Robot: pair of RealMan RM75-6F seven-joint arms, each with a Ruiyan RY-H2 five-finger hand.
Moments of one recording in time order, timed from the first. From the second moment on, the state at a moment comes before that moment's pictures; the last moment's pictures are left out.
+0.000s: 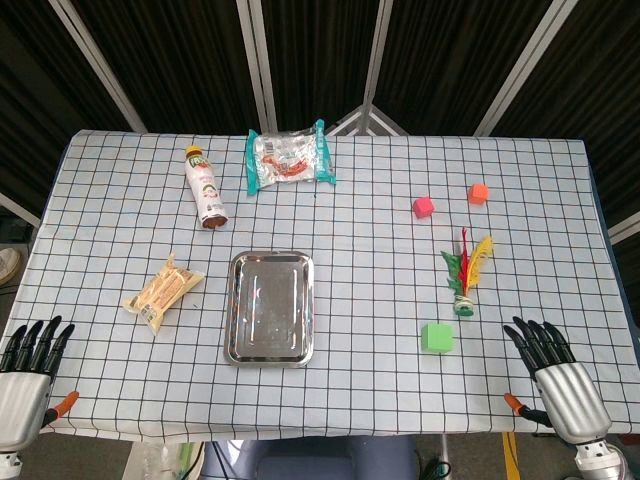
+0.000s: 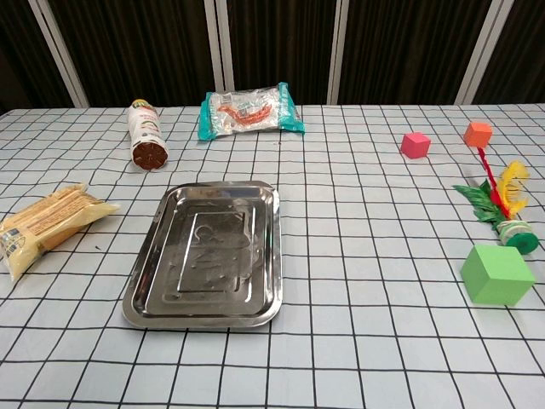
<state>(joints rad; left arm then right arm) 0.08 -1.26 0.06 -1.53 1.72 1.67 0.30 0.04 -1.08 -0.08 -1.66 -1.75 1.52 -0.02</state>
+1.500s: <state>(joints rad) -0.37 -1.55 -0.16 -1.32 1.23 1.09 0.69 0.07 -1.07 -0.01 -1.64 -1.60 1.46 0.04</state>
